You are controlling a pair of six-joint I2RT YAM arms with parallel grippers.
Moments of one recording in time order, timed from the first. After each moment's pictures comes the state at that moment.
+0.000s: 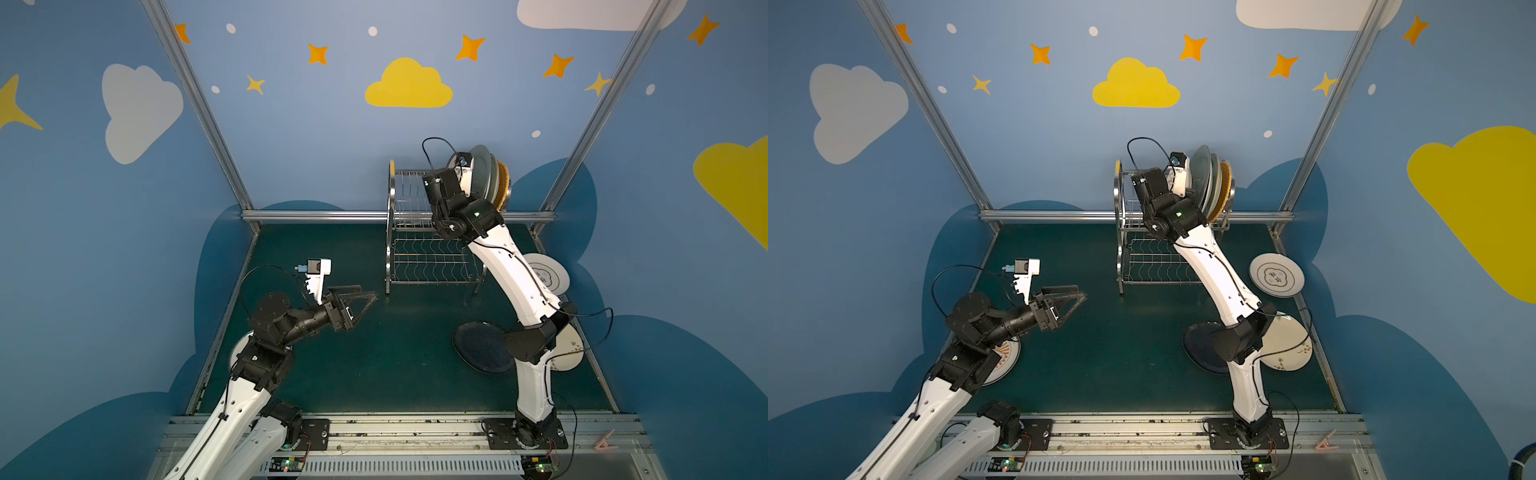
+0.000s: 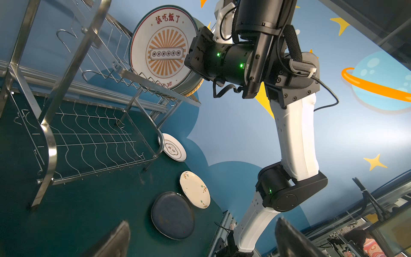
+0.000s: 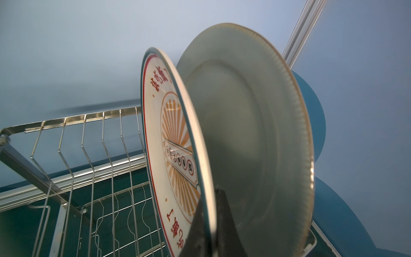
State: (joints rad) left arm -0.35 0.71 0.69 0.06 0.68 -0.76; right arm 0.68 2.04 2.46 -1.01 1.01 0.38
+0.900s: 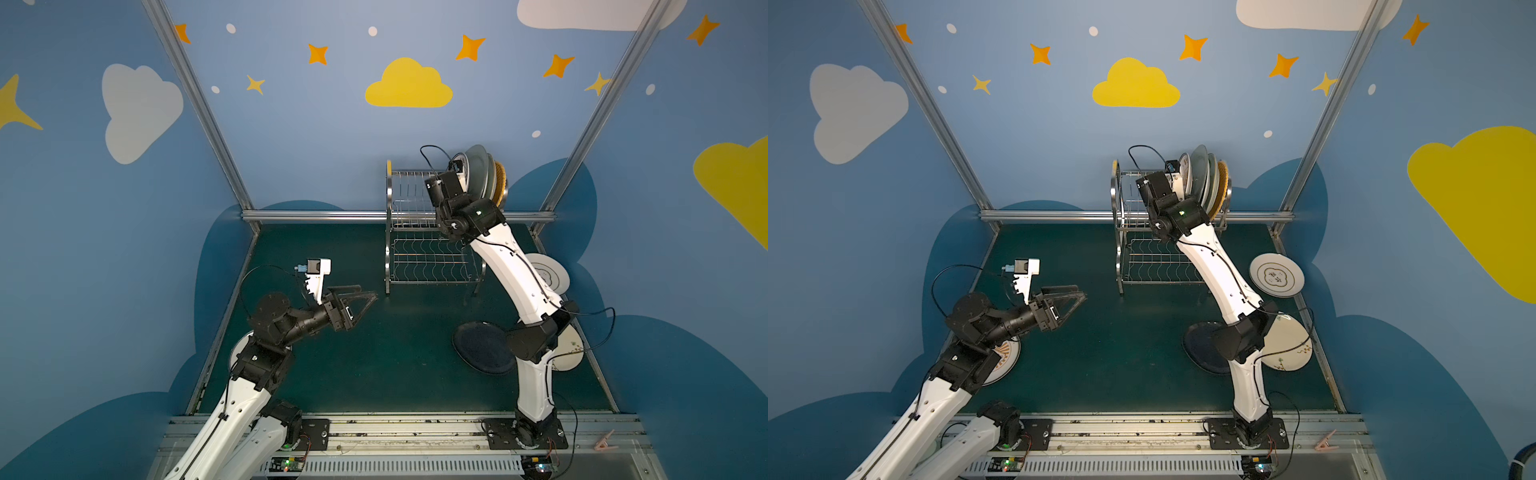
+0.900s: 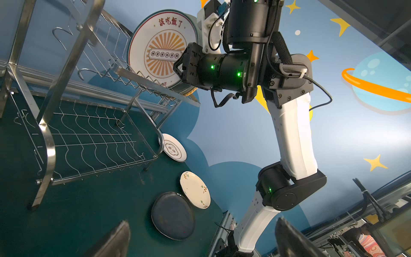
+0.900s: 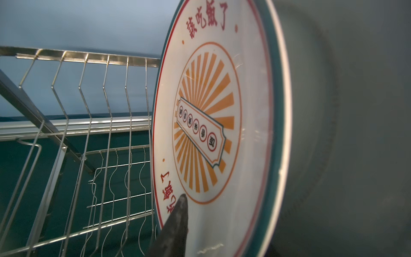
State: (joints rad) left arm -0.35 0.71 0.69 0.06 0.68 -0.76; right arm 0.66 2.04 2.44 -1.09 0.84 0.27
